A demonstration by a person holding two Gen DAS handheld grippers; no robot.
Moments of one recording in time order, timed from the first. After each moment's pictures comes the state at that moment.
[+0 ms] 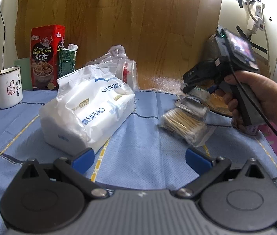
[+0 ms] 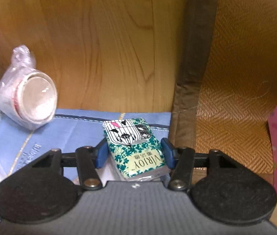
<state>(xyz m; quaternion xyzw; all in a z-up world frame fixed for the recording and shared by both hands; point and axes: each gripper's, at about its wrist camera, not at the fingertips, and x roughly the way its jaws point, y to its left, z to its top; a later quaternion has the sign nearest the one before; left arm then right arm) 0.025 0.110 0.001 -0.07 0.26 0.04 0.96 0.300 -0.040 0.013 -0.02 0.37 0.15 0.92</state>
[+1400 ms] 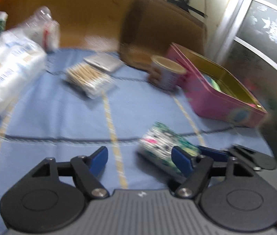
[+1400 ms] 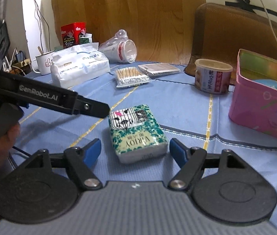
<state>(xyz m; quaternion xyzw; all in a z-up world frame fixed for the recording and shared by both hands) 0.008 0.041 0.009 -0.11 0.39 -0.17 0.90 -0.009 -0.156 -0.030 -0.05 0.26 0.29 0.92</state>
